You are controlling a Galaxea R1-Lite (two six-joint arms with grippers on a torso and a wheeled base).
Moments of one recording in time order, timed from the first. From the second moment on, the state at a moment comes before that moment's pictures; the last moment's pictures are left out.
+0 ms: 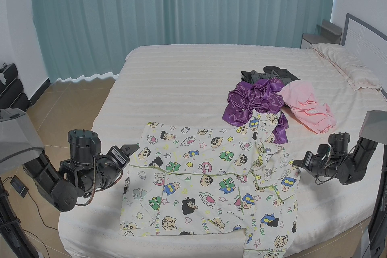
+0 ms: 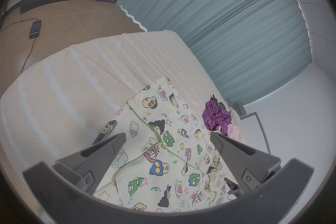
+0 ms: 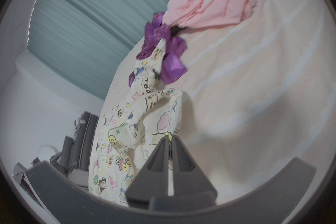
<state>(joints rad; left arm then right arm) -0.29 1.98 -0.47 -0.99 0.01 -0.99 -0.12 2.28 -0.61 -1.03 0.41 0.52</state>
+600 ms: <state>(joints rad) -0.31 2.00 -0.42 -0.99 0.01 -0.99 -0.21 2.26 -0.46 -1.06 0.25 0.46</state>
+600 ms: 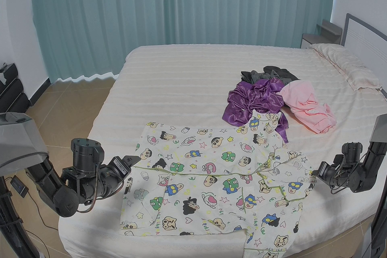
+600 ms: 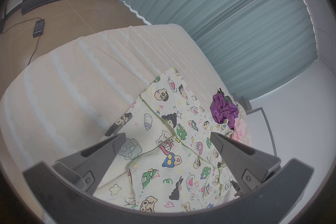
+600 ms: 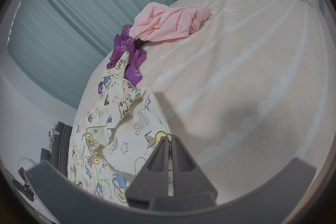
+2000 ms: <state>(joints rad) -0.52 2.25 -0.48 -0.98 0.14 -0.95 -0.14 2.27 -0.15 -1.55 0.28 0.74</state>
